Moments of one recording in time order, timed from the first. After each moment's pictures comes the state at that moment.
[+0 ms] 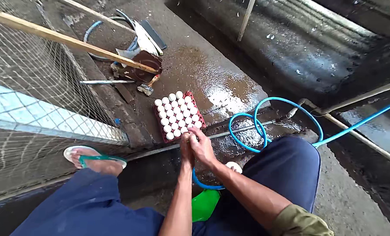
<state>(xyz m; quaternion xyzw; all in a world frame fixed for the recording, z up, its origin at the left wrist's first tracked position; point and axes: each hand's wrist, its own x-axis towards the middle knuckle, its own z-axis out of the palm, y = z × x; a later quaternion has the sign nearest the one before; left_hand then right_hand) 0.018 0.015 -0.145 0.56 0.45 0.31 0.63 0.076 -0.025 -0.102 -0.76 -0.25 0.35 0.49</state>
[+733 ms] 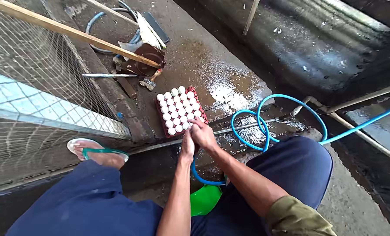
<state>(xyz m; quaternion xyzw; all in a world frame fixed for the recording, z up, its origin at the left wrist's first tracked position) 0.012 0.020 -0.125 0.48 0.46 0.21 0.71 0.092 -0.010 -0.113 -0.76 -0.26 0.38 0.46</state>
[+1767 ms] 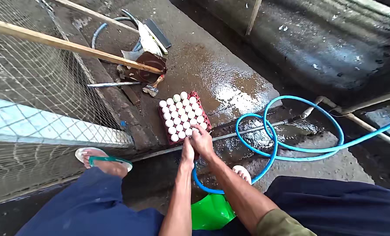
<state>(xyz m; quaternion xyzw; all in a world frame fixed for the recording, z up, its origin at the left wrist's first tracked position) 0.021 0.033 -0.134 0.47 0.52 0.19 0.69 0.094 0.011 -0.135 -0.75 -0.18 0.38 0.52</state>
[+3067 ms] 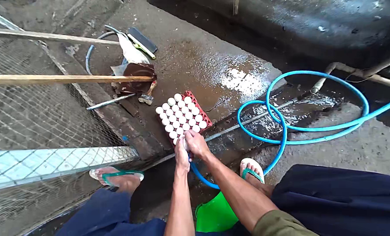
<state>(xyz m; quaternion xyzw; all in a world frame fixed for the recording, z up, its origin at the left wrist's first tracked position) 0.015 0.055 -0.158 0.51 0.52 0.20 0.66 0.107 0.019 -0.149 -0.70 -0.19 0.49 0.49</state>
